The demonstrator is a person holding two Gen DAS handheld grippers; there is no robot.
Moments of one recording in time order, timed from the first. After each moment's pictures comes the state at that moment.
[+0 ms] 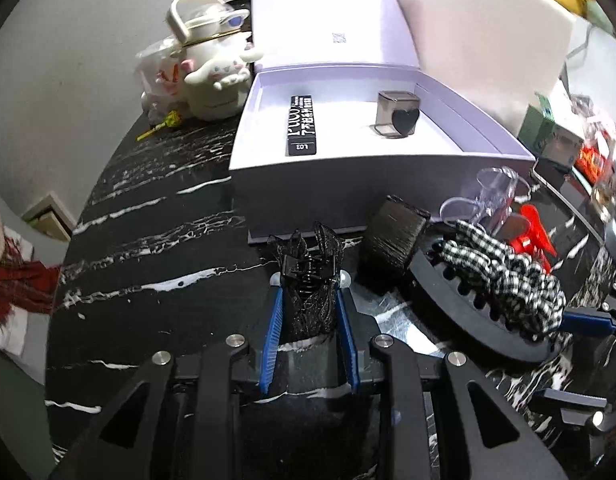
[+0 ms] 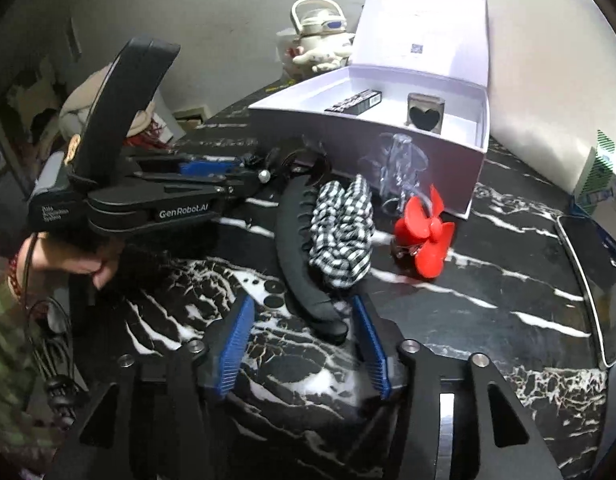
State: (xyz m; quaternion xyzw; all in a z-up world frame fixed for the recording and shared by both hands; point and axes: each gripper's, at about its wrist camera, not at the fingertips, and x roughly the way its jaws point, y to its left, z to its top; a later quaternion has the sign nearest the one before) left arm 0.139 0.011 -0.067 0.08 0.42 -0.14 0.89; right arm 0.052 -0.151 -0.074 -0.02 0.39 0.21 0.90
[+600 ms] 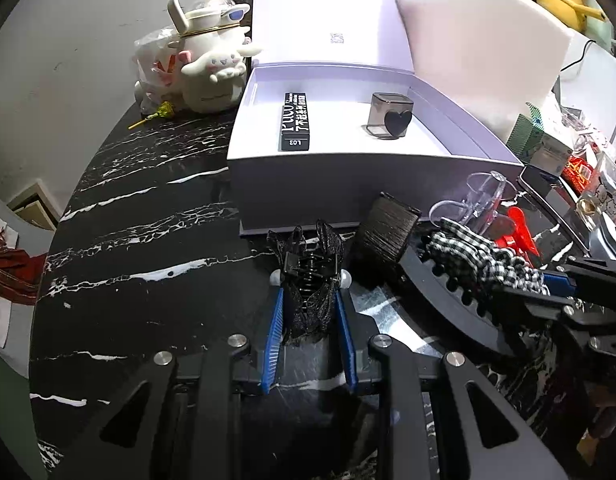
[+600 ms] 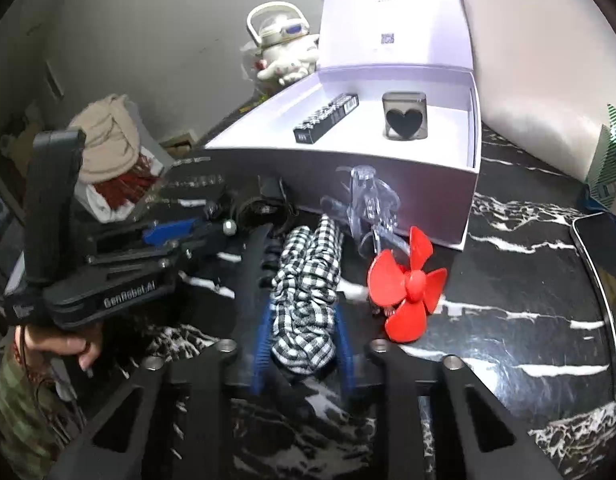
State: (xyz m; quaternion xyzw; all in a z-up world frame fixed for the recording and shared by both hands) left arm 0.136 0.015 -0.069 0.06 0.43 -0.17 0.89; right arm 0.102 -0.164 -0.075 0.05 0.40 0.22 0.89
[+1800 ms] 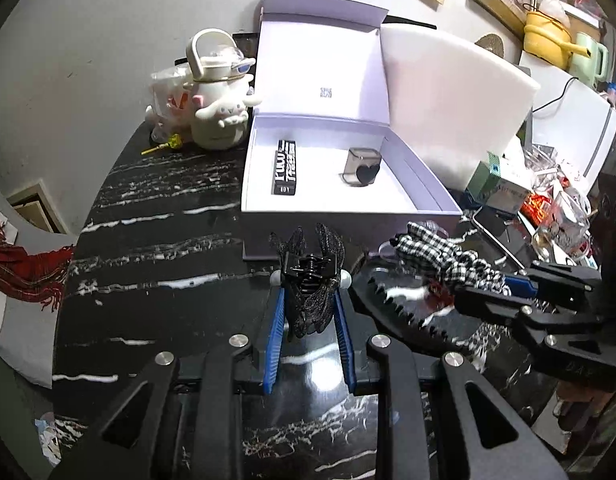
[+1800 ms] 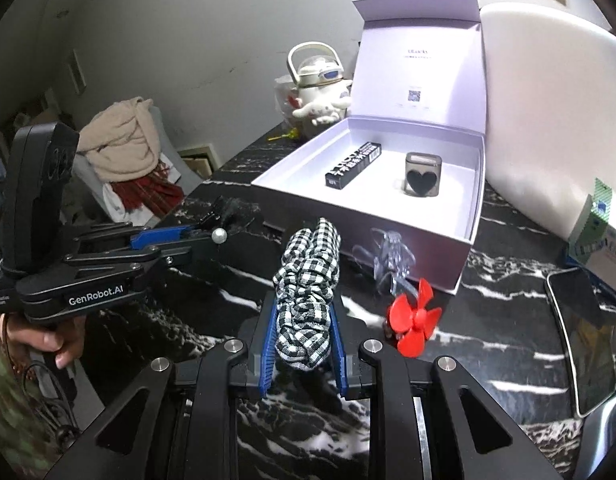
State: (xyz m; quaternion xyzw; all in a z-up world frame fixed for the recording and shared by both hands) left arm 0.102 0.032 -0.010 0.01 0.40 -0.19 0.90; right arm 0.078 -0.152 -0.028 0.02 0.36 0.24 0.90
